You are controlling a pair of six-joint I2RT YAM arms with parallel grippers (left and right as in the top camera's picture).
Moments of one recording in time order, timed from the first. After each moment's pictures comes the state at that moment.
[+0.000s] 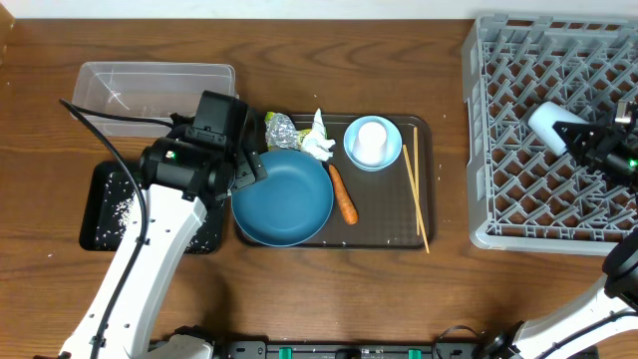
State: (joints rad) left arm -0.27 1.37 1.28 -1.16 -0.22 -0.67; right arm -0.71 2.03 1.36 -0.69 -1.36 -0.14
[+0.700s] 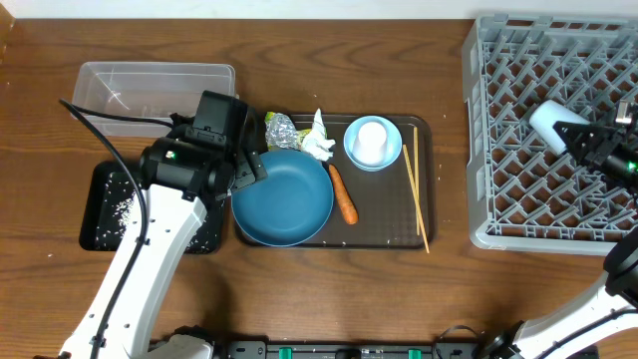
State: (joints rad) left arm -0.27 1.37 1.28 -1.16 -0.22 -0.67; right arm -0.71 2.04 1.35 -0.65 -1.41 -0.20
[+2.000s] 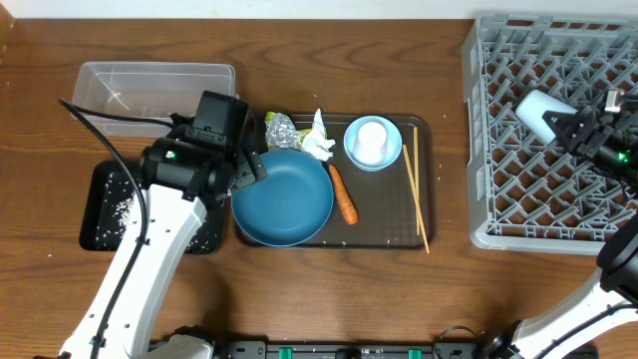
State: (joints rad) left arm -0.27 1.37 1.28 -1.16 -0.22 -0.67; right arm -0.65 2.05 1.35 -0.53 -1.52 -0.13
